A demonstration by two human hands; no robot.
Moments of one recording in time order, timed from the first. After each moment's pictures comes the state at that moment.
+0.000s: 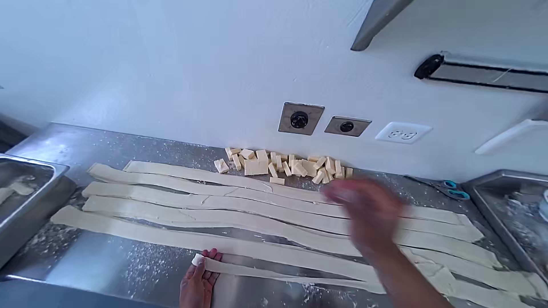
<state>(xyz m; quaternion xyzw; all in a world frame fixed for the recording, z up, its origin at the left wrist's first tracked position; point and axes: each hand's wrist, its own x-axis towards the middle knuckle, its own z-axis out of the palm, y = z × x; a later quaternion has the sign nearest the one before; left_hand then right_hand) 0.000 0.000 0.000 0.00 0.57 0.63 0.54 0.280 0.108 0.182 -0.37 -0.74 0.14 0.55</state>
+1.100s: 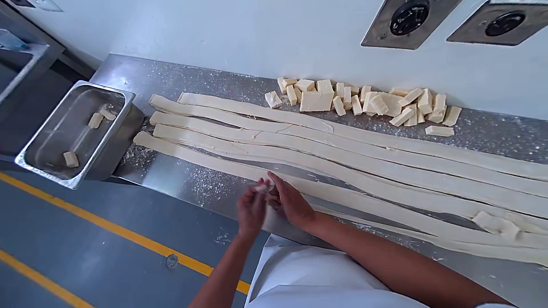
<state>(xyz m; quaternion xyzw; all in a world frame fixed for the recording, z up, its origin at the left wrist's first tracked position) -0.021 -0.018 -0.026 0.39 0.61 0.57 0.39 0.117 0.039 -0.019 -0.39 -0.82 0.37 0.21</state>
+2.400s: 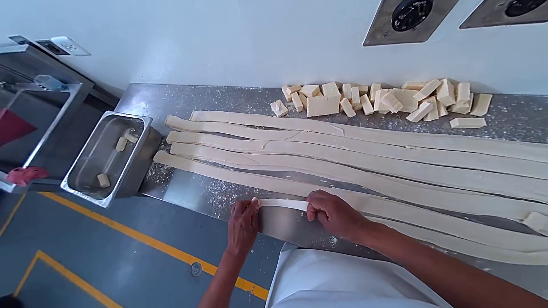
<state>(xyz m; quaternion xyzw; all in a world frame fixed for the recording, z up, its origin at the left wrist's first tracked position) -0.089 -0.036 -0.023 0.67 0.69 0.27 0.11 0.180 0.054 0.026 -0.36 -0.80 0.46 0.12</state>
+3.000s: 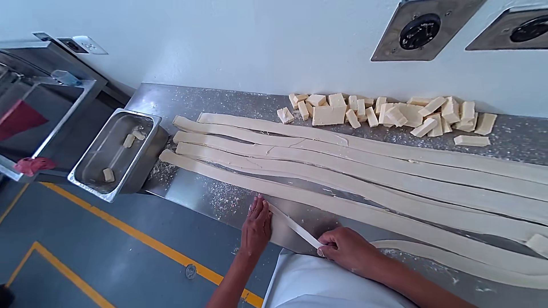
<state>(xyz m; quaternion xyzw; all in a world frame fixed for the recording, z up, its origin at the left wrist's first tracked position) -0.060 -0.032 -0.042 0.65 0.68 0.32 0.12 0.196 0.031 0.044 -0.44 -0.70 0.54 -0.16</state>
